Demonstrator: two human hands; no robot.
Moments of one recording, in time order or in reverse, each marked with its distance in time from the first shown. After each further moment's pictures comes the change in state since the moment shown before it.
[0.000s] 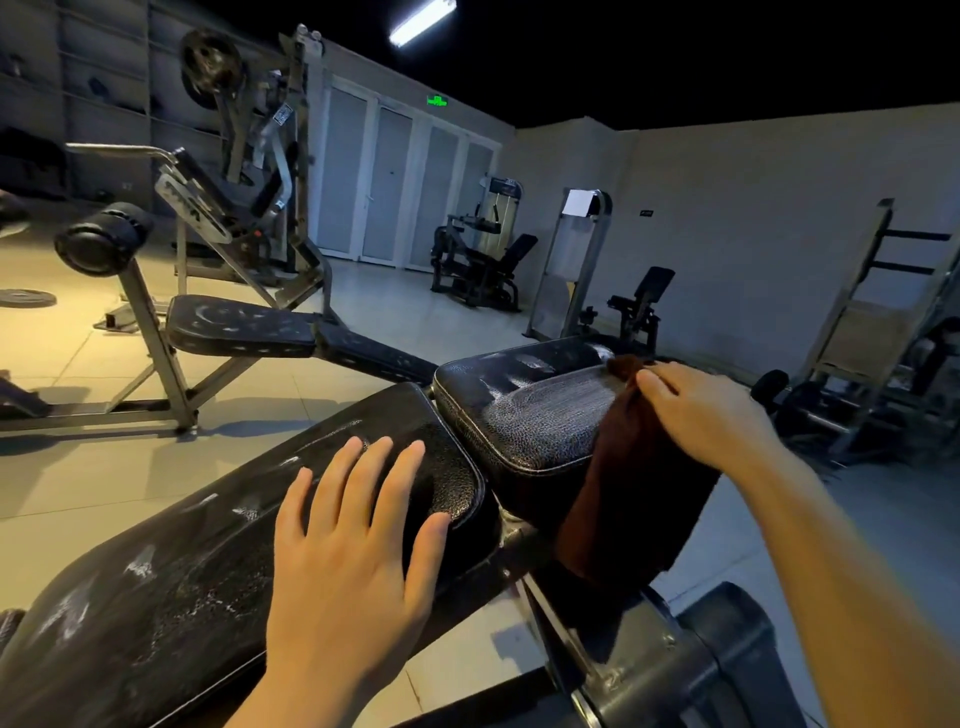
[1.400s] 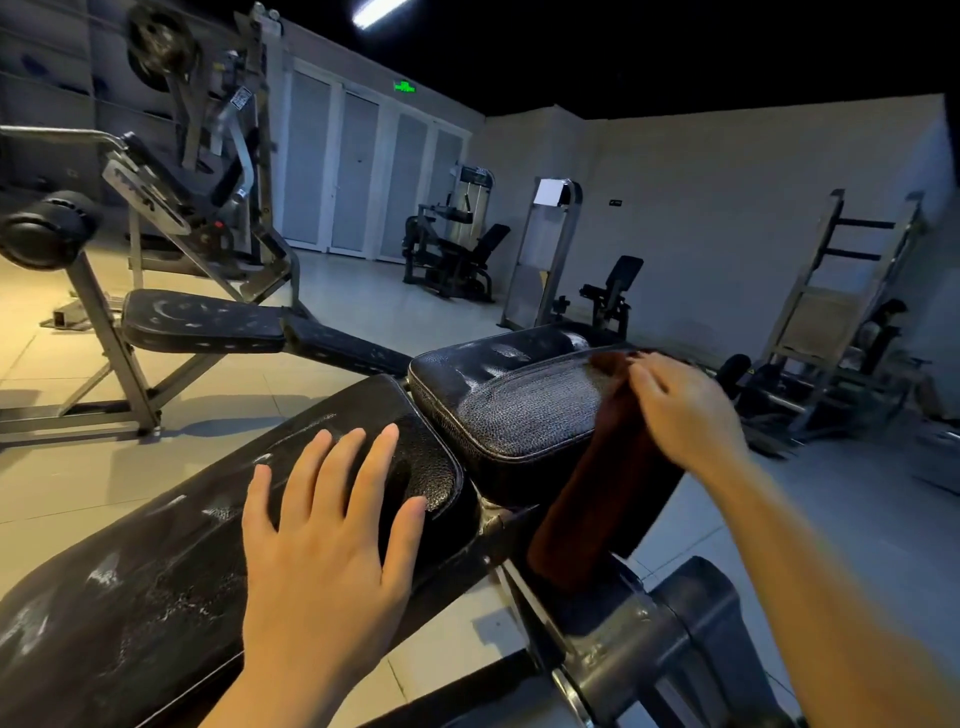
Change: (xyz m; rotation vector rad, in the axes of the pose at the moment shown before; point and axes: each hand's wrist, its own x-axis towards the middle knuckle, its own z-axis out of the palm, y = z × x) left_hand 0.002 0.003 -0.002 -0.031 -0.033 -0.067; right_hand -0.011 0.014 0.020 0.221 0.176 0.014
